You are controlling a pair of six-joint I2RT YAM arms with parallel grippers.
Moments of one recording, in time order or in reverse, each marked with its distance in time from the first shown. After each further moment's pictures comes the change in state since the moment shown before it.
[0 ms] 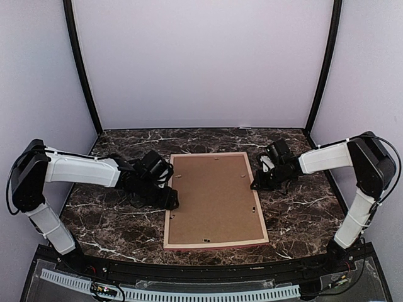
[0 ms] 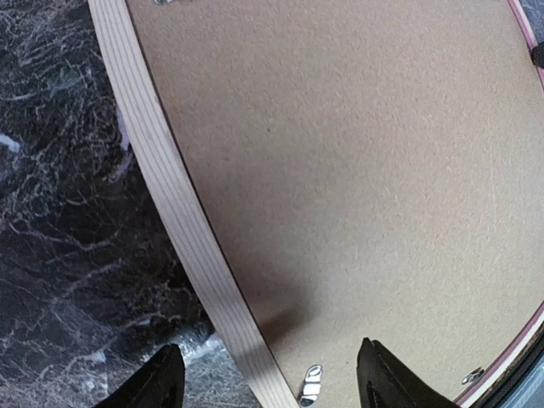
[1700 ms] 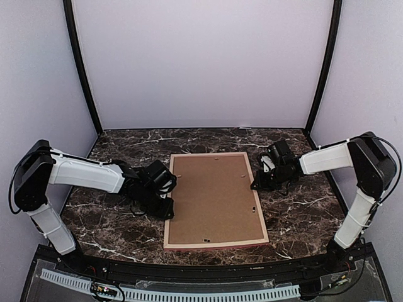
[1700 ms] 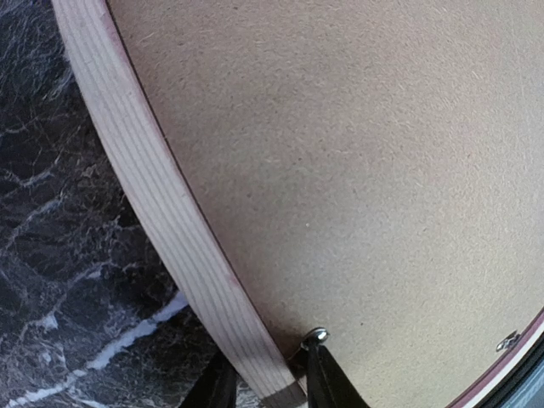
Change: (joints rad) left arm -0.072 0.028 -0.034 -0.049 0.008 0.011; right arm -0.004 -0.004 -0.017 0.026 -0.013 0.003
